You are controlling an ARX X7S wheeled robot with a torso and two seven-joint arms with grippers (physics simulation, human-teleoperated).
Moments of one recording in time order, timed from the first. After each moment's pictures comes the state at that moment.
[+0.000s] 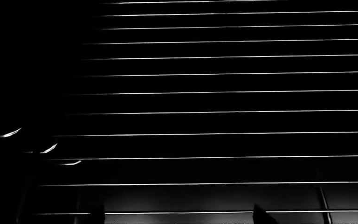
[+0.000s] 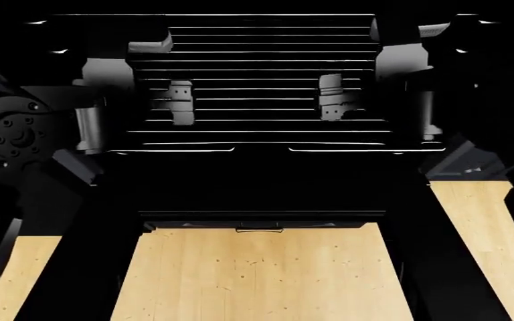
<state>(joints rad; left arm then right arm) -1.39 -0.46 0.68 -0.37 -1.32 -0.98 -0.69 1.53 0.48 -0.92 0.43 1.46 0.94 0.68</state>
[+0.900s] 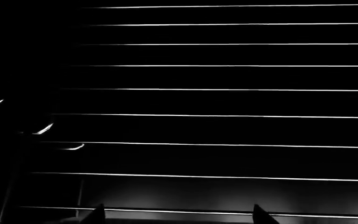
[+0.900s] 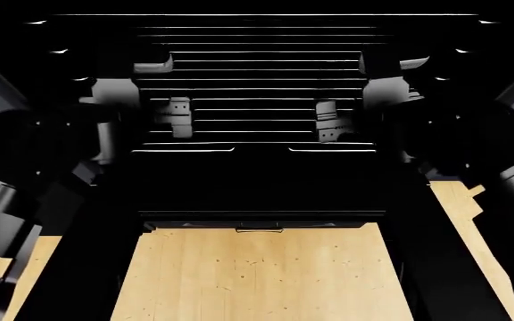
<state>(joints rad) -1.36 -0.43 0.74 -0.52 -1.21 -0.88 -0.58 1.45 0.44 -0.99 0.56 1.31 0.81 0.55</state>
